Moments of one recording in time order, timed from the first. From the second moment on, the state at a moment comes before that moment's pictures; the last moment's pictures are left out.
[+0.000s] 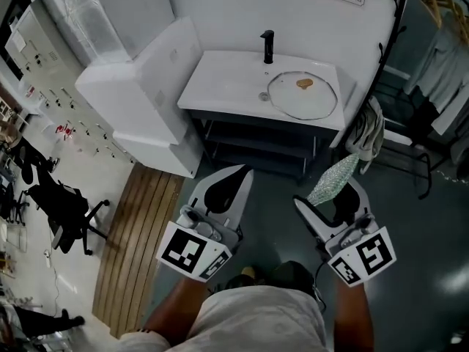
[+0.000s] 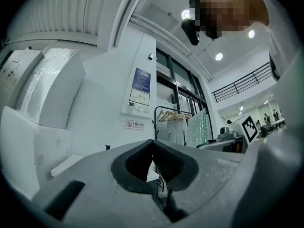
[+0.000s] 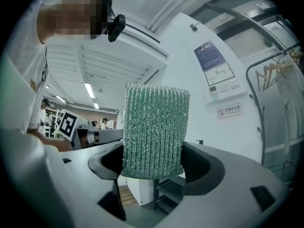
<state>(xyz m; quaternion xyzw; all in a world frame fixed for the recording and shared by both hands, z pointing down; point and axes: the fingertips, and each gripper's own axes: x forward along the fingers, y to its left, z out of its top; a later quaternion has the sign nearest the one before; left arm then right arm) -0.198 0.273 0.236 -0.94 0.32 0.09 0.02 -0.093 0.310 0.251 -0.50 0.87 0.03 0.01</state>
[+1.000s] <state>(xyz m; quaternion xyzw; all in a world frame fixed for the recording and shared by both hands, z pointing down) -0.150 0.139 0.249 -0.94 0.33 0.07 0.02 -0.017 0.177 0.255 -0.51 0.86 0.03 0.02</state>
